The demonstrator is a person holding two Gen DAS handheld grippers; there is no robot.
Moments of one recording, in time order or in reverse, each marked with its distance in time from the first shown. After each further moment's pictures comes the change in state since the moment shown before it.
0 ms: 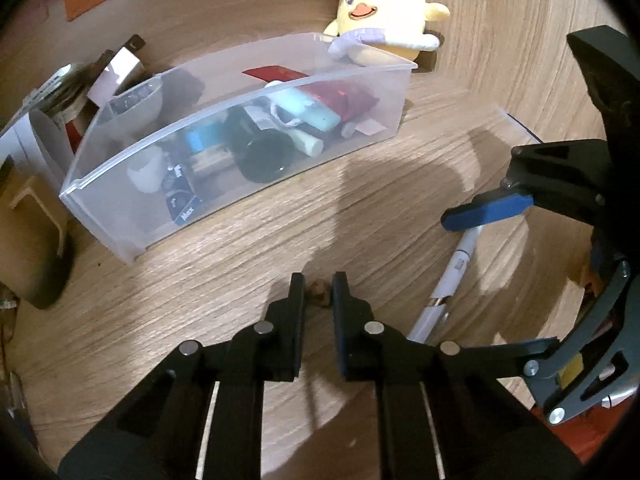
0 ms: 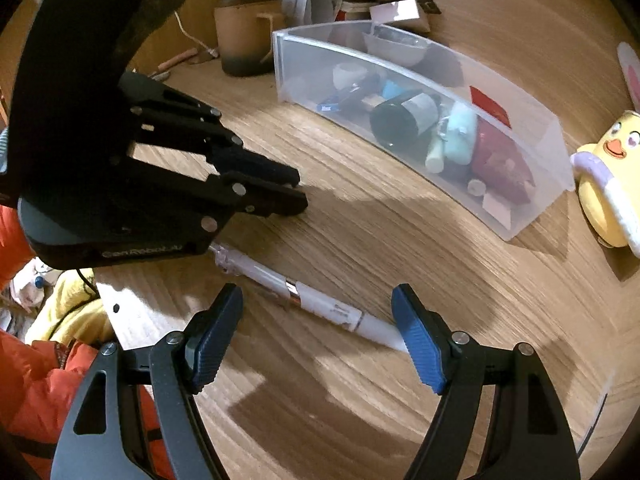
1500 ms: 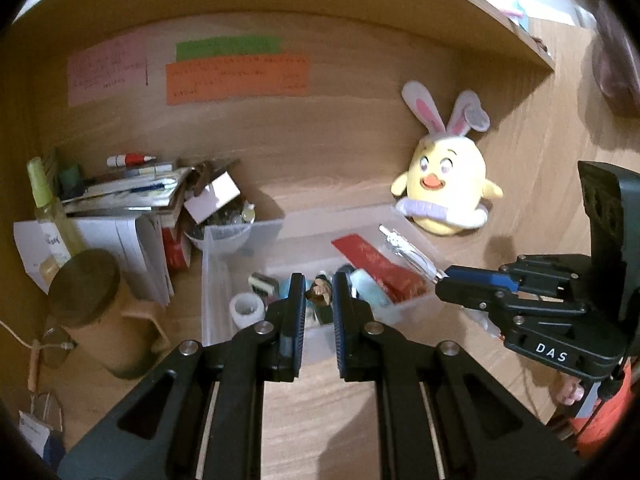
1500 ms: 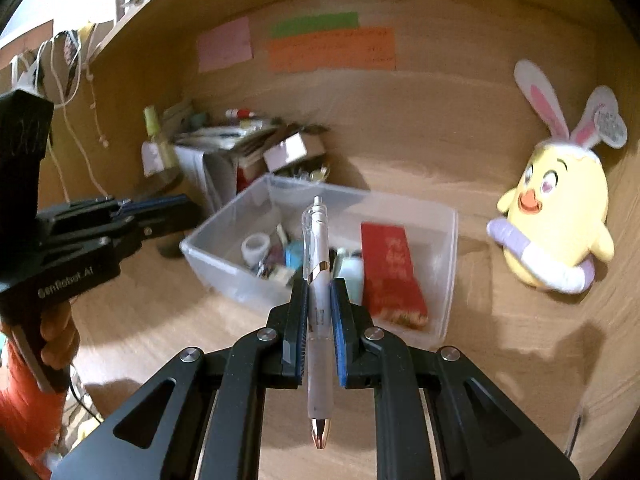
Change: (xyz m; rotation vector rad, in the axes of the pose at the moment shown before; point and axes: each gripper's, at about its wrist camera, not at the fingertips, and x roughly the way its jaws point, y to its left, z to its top) left arm -0.088 0.061 0.079 -0.226 -0.348 0.098; right arm -0.070 -0.072 0.080 0.306 -0.350 -0.121
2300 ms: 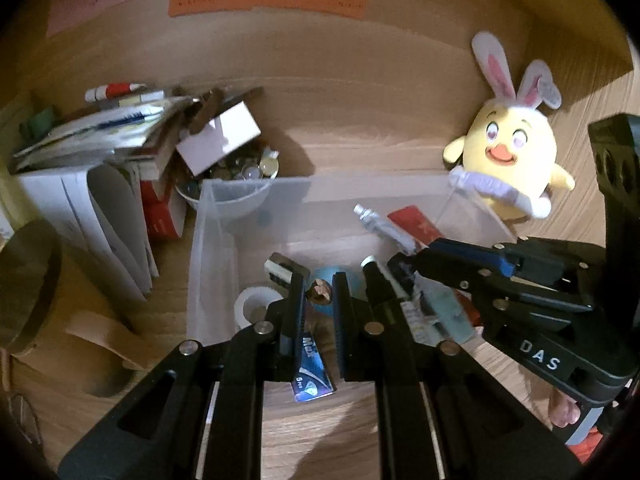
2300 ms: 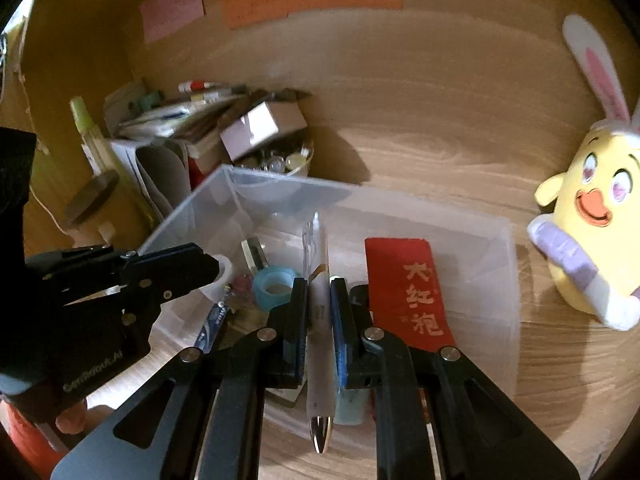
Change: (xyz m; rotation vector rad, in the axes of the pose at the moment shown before) left arm 0.099 0.039 -0.006 -0.080 0.184 0.040; right arm 0.107 -0.009 0.027 0.054 0.142 -0.023
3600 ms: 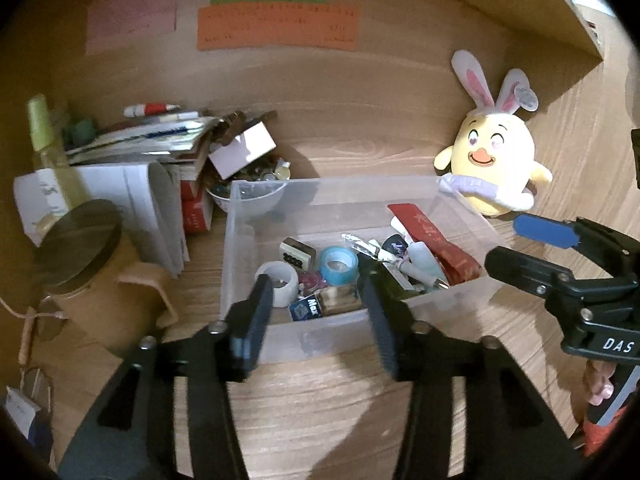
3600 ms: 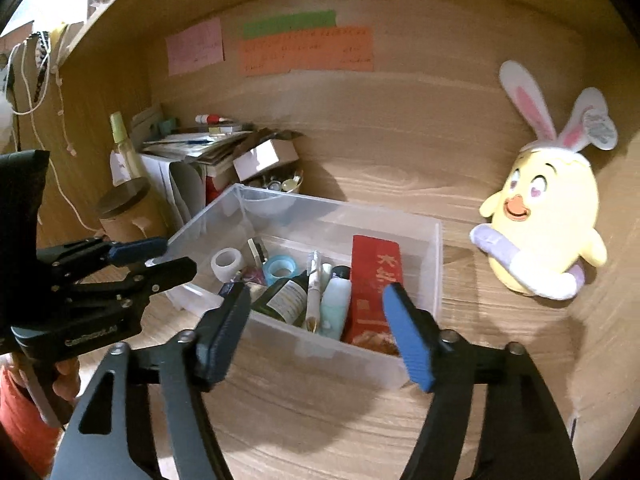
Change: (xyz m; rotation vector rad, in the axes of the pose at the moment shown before) left arm -0.061 -0.011 -0.032 0.019 -0.104 0.049; right arm -0.089 0.005 -0.038 -0.030 -0.155 -0.076
